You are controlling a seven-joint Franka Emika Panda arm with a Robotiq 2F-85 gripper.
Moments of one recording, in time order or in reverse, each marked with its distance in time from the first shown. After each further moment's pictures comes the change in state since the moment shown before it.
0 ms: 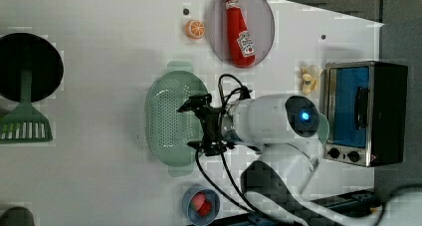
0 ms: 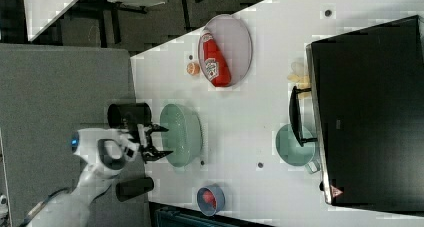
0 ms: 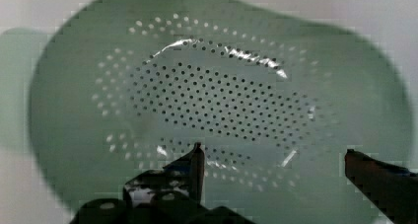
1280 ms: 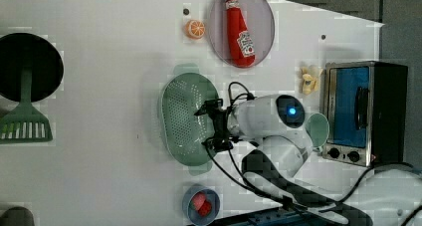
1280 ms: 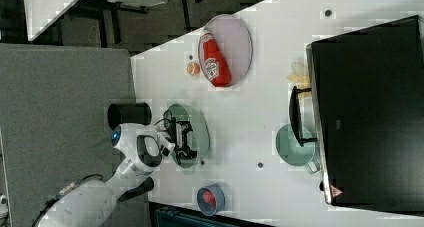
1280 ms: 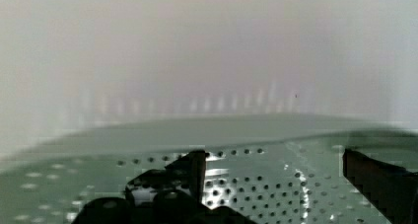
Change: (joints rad) arm 0.023 0.069 -0.172 -0.117 -0.064 0.112 0.039
